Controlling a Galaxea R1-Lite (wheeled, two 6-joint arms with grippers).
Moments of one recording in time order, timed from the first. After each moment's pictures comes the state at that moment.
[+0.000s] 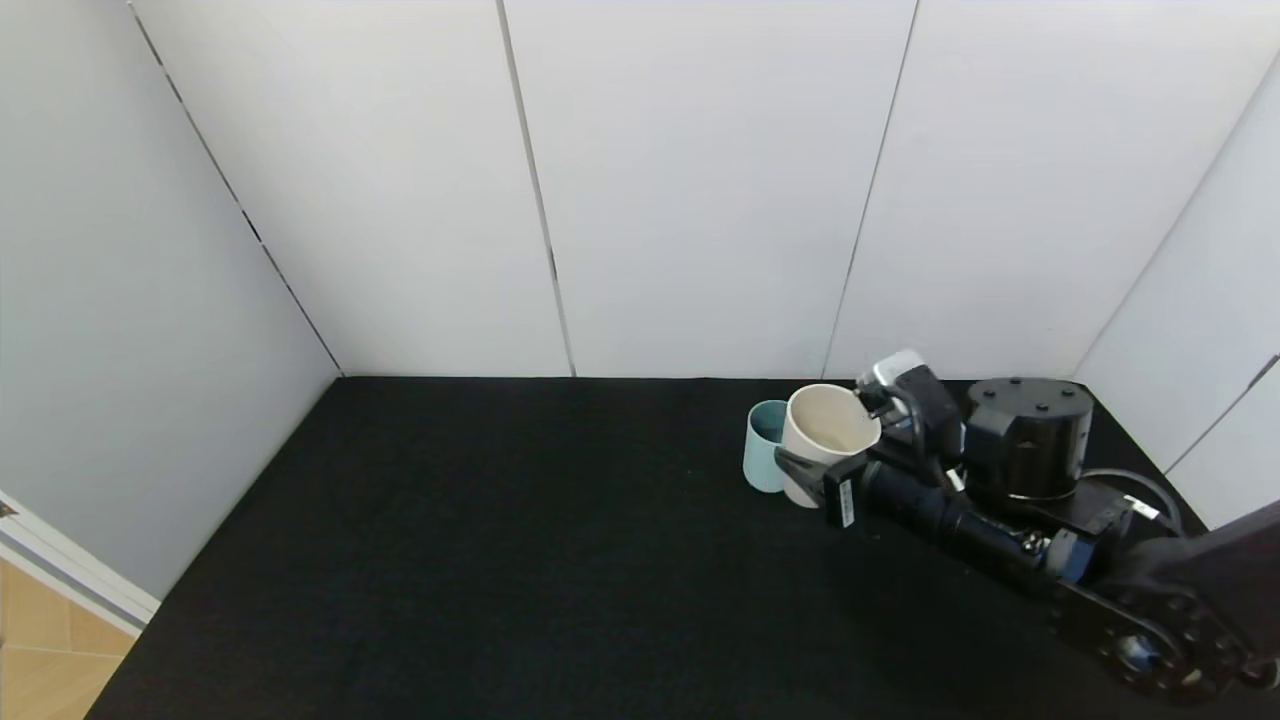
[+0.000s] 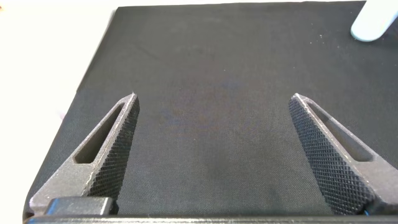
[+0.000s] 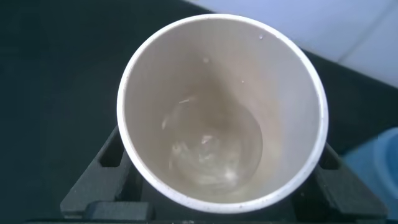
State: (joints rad) left arm 0.00 0.00 0.00 0.01 0.00 0.00; right arm 0.50 1.91 -0.74 -0.96 -0.01 -0.07
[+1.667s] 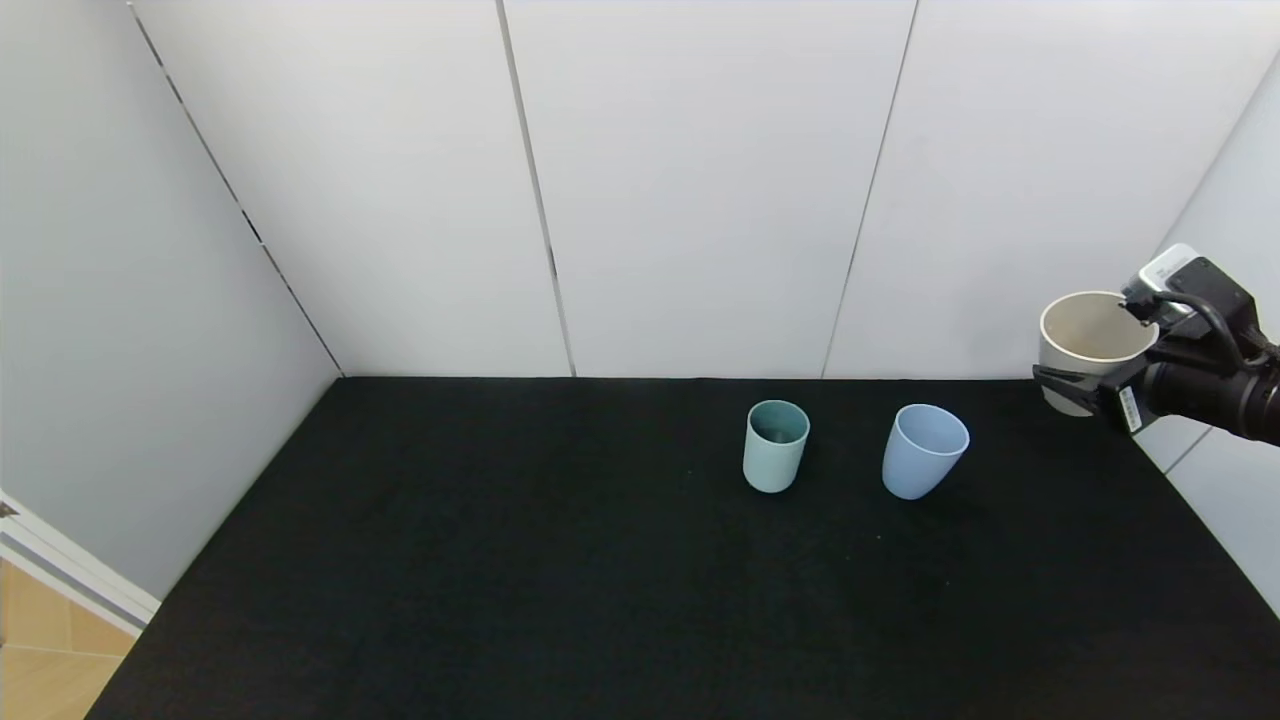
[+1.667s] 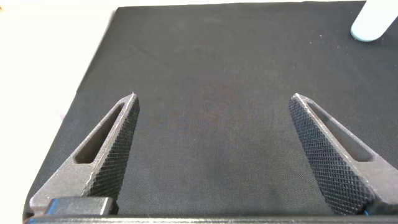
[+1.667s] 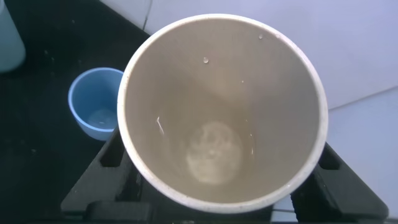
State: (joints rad) left arm 0.00 0.00 0.00 0.01 0.00 0.00; right arm -0.13 1.68 -0.91 -0.53 0.28 -0.57
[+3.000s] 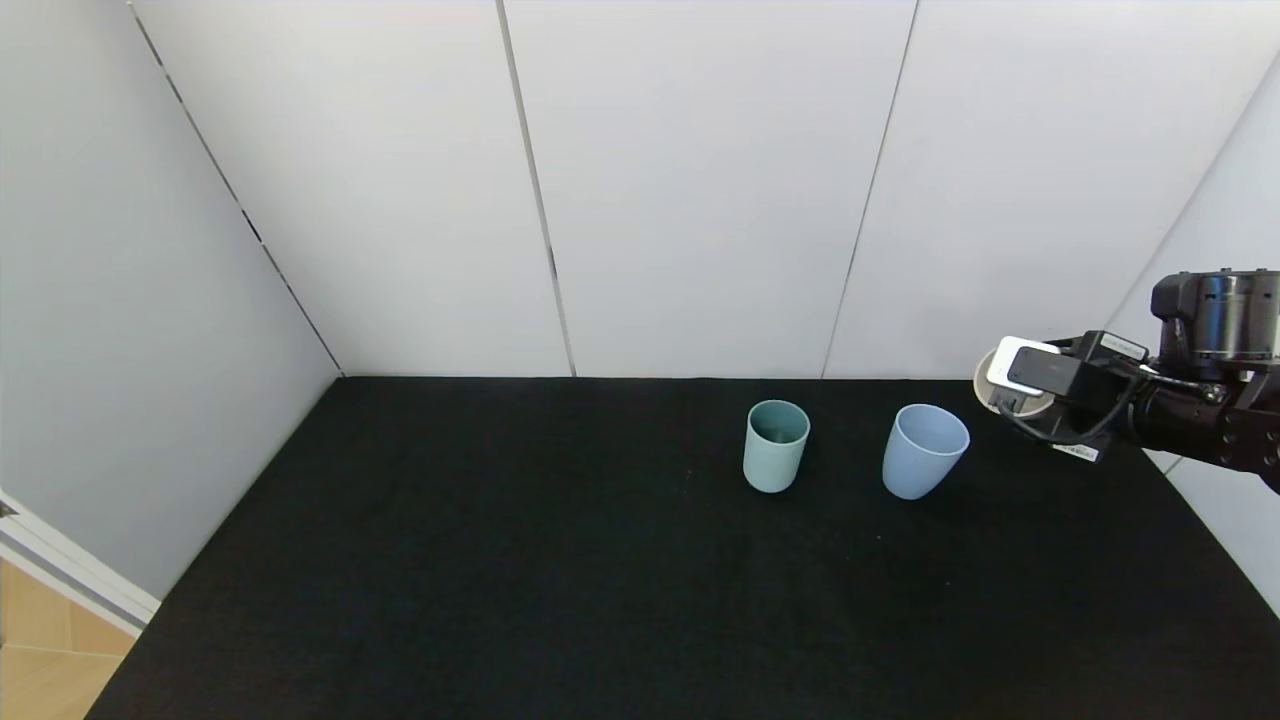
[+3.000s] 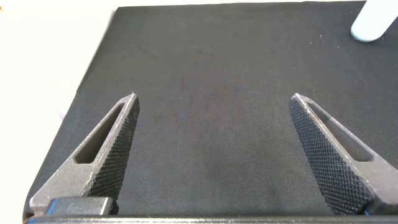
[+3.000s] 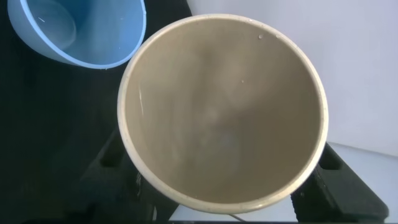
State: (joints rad) left arm 0.00 0.00 0.00 0.01 0.00 0.00; right arm 0.00 1.82 -1.01 -0.41 0.00 -1.18
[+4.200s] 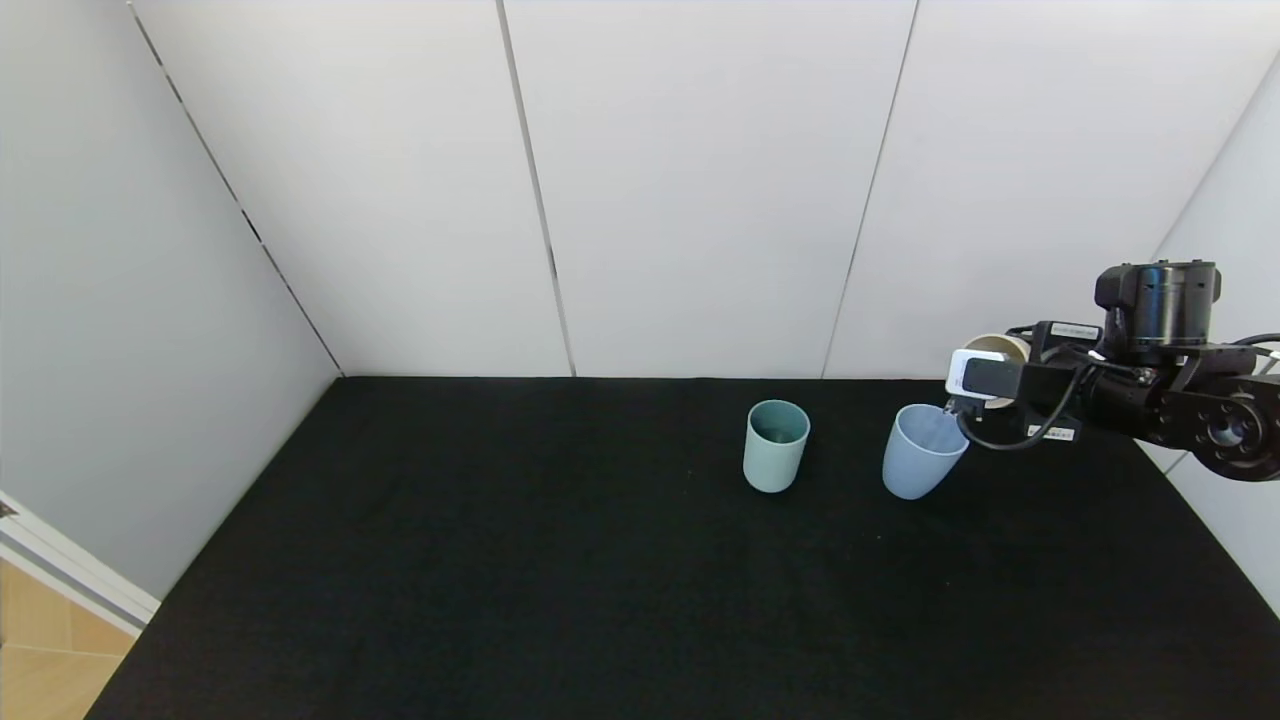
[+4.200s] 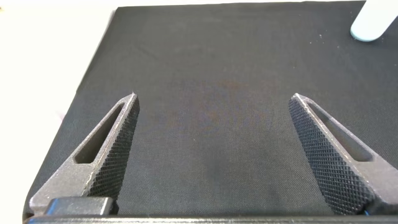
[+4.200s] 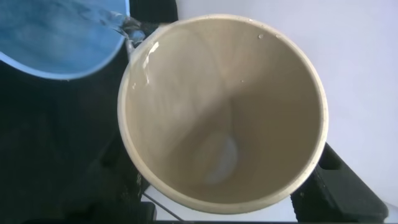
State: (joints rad) left arm 0.00 0.00 0.00 0.01 0.00 0.00; right arm 0.05 1.92 -1.13 -0.41 -0.12 -1.40
